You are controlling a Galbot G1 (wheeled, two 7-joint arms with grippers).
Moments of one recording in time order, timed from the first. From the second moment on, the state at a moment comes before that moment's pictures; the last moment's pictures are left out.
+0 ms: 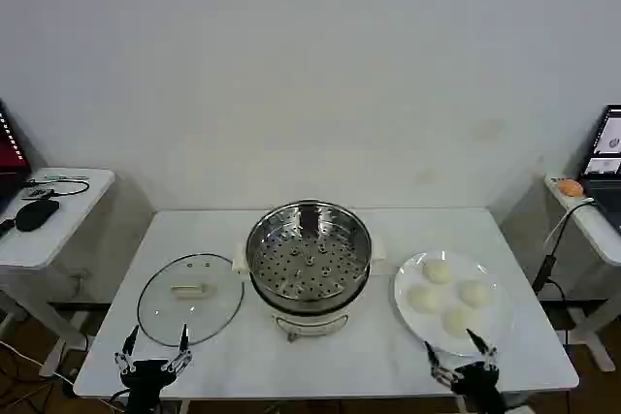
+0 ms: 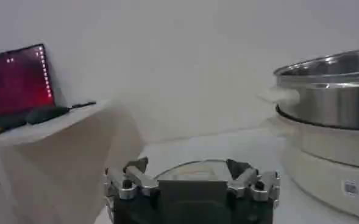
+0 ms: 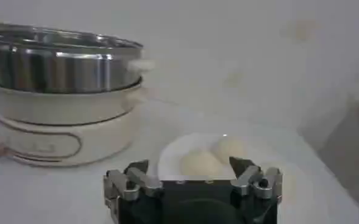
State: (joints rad) left arm 1.77 -1.41 -0.64 -2.08 0.00 0.02 -0.14; right arm -1.77 1.14 0.74 2.06 0.09 -0.07 -0.10
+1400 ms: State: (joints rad) left arm 1.72 -1.45 -0.62 -2.05 0.14 0.09 -0.15; right arm -0.38 0.52 -0.24 1.35 -0.31 0.11 -0.96
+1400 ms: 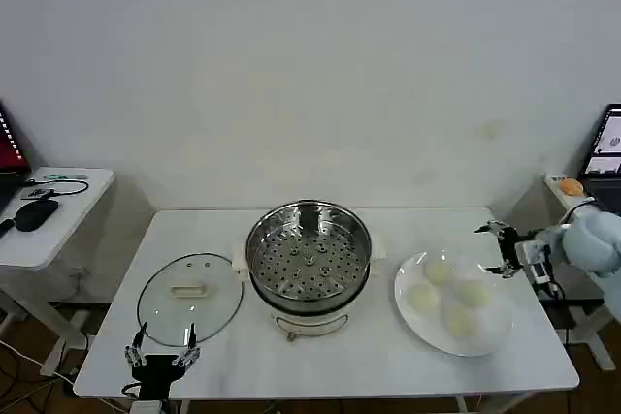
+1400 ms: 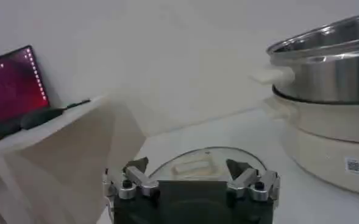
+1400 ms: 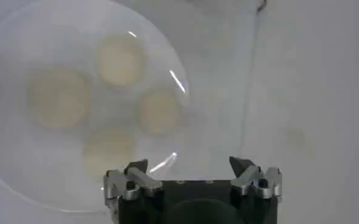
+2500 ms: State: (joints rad) left arm 1.71 -1.47 -0.63 -2.04 0.16 0.08 -0.15; right arm -0.11 0.80 -0.64 1.01 -0.28 -0.04 -1.01
